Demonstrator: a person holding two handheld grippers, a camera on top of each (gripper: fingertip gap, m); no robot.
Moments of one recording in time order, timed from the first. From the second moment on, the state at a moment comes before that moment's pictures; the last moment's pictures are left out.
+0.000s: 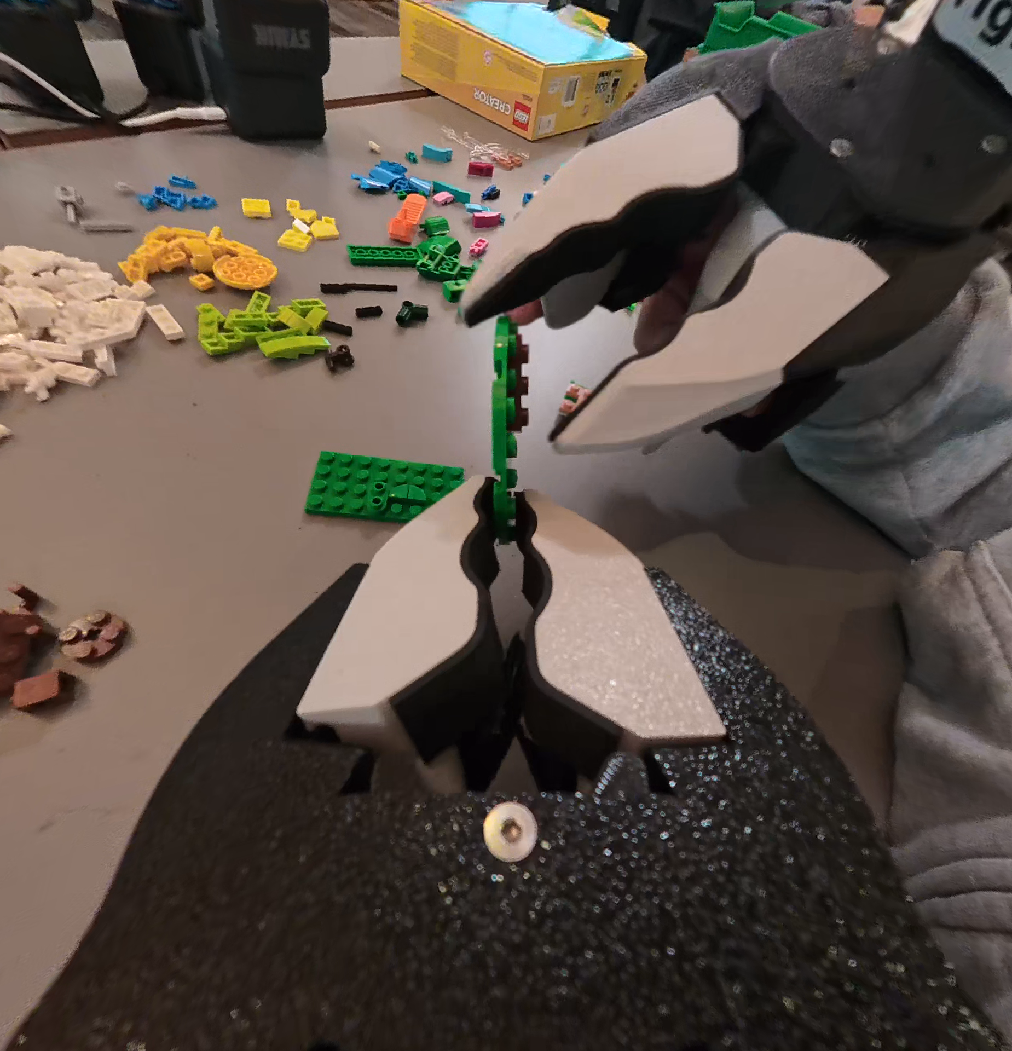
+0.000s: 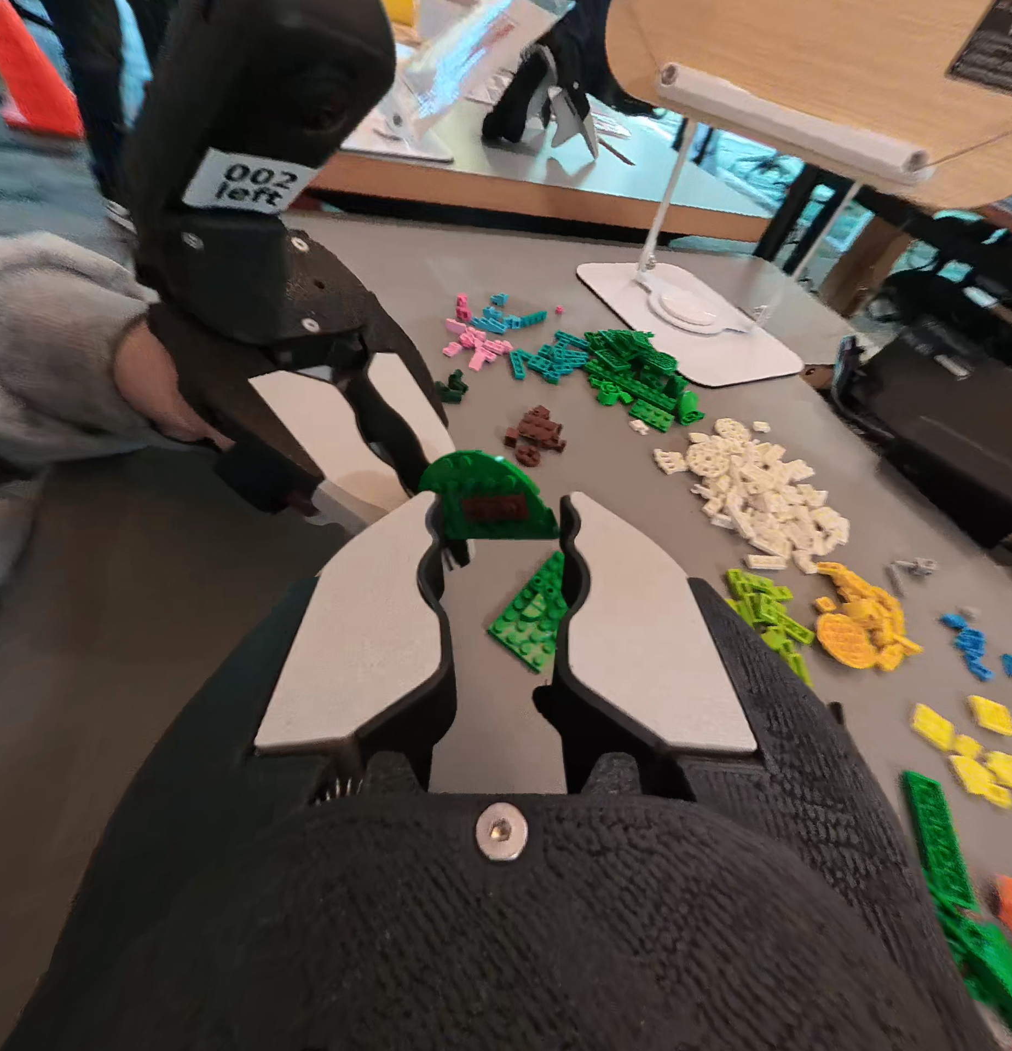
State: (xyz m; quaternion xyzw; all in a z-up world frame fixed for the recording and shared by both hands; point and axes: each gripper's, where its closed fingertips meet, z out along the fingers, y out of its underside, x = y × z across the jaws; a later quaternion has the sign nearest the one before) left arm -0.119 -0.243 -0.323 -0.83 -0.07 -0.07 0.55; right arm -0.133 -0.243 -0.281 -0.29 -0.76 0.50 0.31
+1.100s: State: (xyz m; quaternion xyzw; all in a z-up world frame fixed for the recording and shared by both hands) left arm -0.116 -0.246 -0.324 -0.84 -0.08 -0.12 0.53; right arm -0.130 -0.240 -0.284 -0.26 -0.77 0.47 0.35
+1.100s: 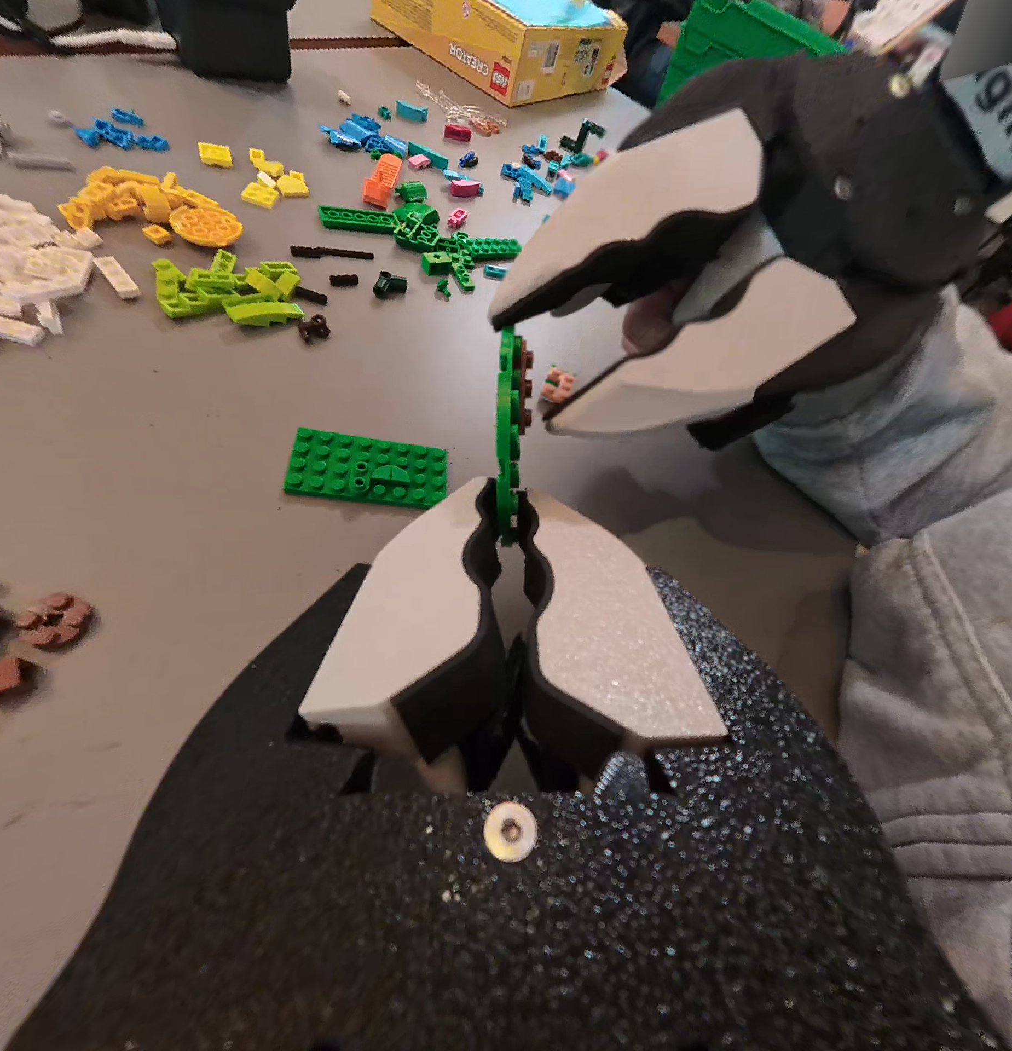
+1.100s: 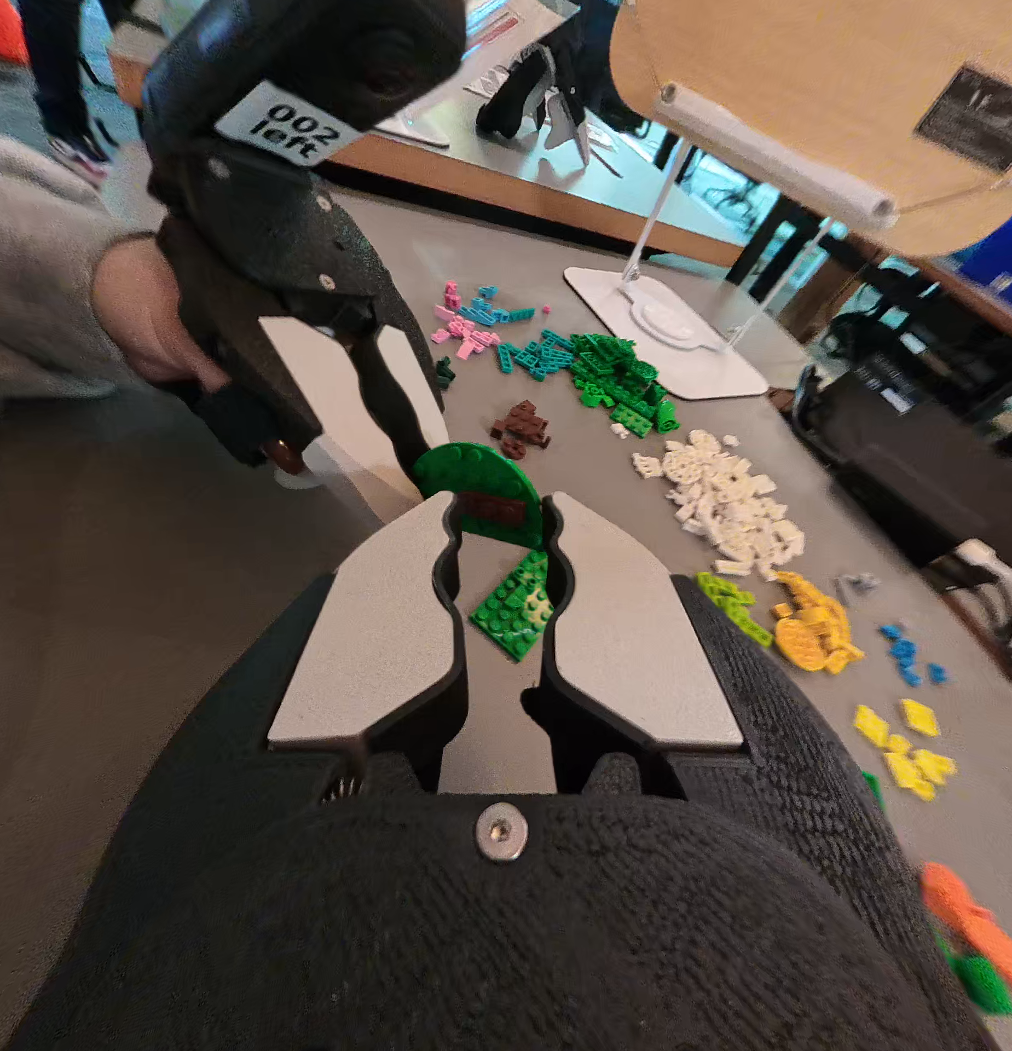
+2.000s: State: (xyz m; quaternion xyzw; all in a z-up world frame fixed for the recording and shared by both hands) left arm -0.091 -0.258 -0.332 -0.86 -0.03 -0.21 0.46; right arm -0.116 -0.251 -0.304 -0.03 -0.83 0.26 0.48
